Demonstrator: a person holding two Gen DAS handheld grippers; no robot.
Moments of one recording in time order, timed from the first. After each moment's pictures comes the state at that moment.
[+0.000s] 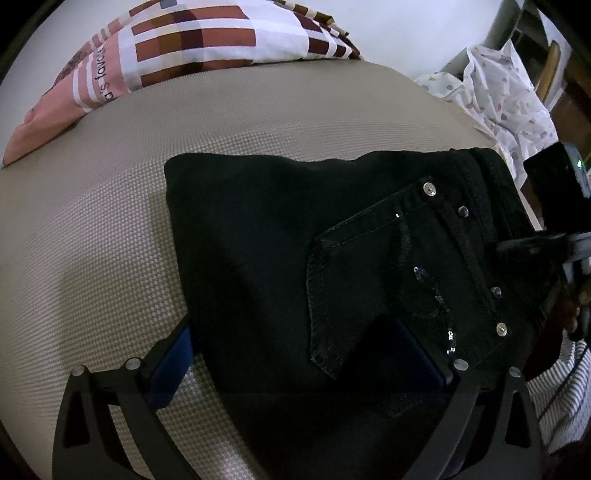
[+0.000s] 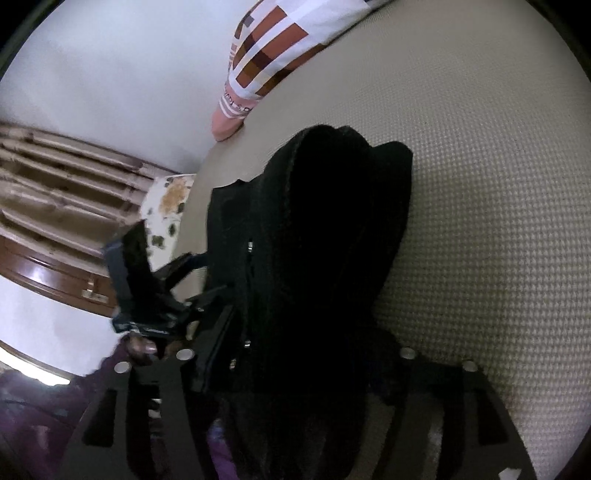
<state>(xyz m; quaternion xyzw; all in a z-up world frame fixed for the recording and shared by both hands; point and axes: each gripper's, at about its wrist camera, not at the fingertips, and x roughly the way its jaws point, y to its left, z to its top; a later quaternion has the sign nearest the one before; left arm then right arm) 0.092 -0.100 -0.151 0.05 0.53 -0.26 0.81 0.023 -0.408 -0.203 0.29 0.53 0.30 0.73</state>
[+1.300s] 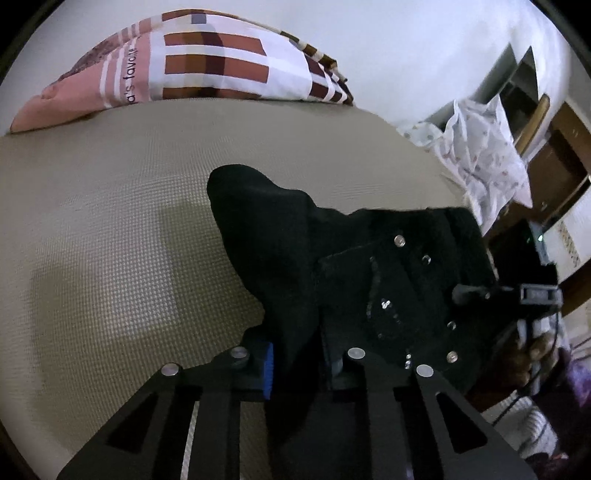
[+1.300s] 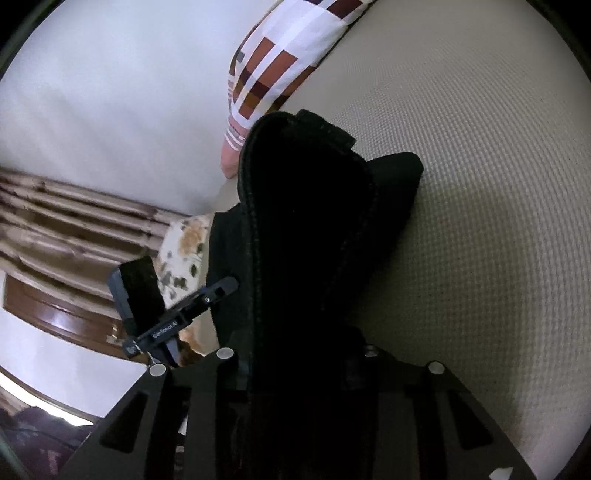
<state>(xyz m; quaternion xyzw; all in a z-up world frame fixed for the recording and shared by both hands) 0.085 -0.062 -0.117 -0.05 0.50 -0.29 0.82 -0.005 -0.404 -0.207 0.41 0.48 0.28 0.73</state>
